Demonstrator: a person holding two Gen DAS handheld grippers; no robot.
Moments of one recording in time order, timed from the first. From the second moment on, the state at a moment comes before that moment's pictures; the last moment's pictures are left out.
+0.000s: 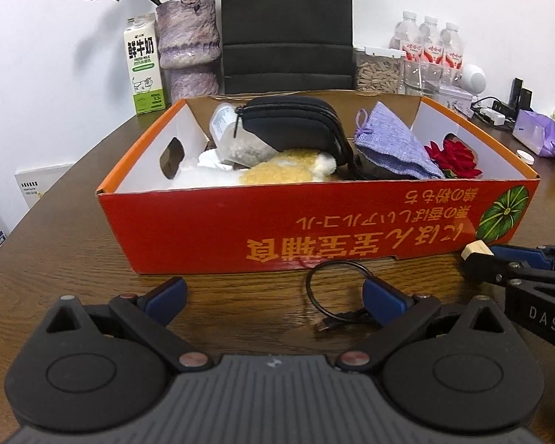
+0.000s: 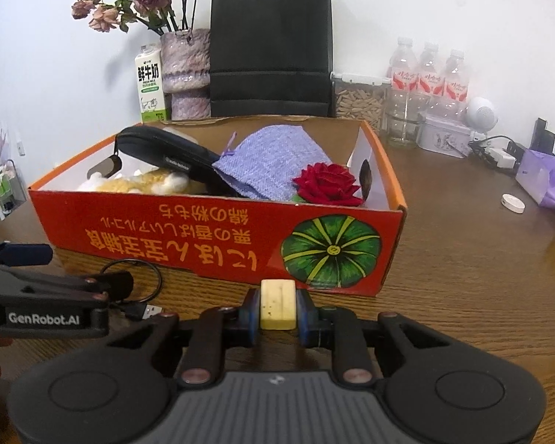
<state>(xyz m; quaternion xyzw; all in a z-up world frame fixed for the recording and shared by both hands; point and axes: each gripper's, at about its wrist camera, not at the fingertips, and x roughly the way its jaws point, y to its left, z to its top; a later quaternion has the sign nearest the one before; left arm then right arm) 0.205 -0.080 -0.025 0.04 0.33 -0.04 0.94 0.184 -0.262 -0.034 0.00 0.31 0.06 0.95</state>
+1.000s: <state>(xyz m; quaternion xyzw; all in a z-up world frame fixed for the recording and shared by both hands) 0.203 -0.089 -0.027 0.01 0.34 -0.08 0.94 0.181 -0.272 -0.040 0.01 0.31 0.06 0.95</state>
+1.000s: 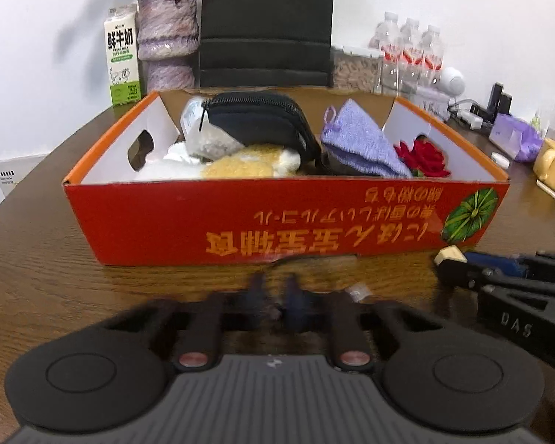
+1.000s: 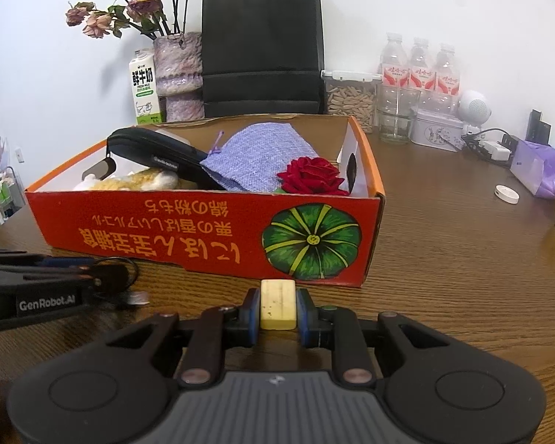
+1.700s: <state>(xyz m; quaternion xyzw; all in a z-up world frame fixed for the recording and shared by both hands) 0.184 -0.082 -0.004 0.01 0.29 -0.10 0.95 0.163 -0.266 -0.025 0.01 0.29 0.06 0.96</state>
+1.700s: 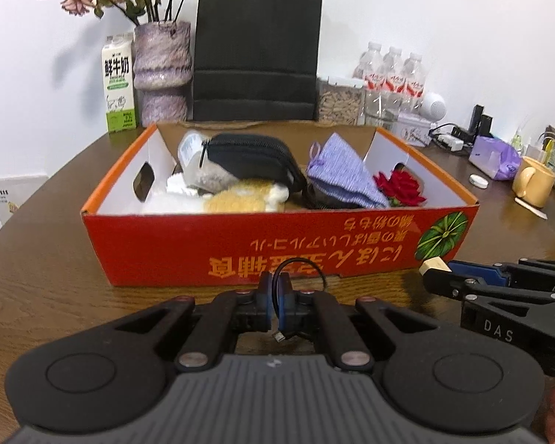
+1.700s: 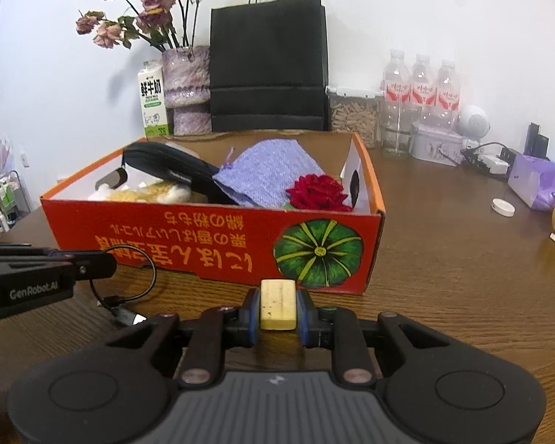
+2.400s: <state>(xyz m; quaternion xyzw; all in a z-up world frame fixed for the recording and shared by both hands) 0.165 -0.081 0.045 0.01 0.22 -0.13 0.97 0.148 -0.250 0.021 -0.01 0.23 0.07 0.97</state>
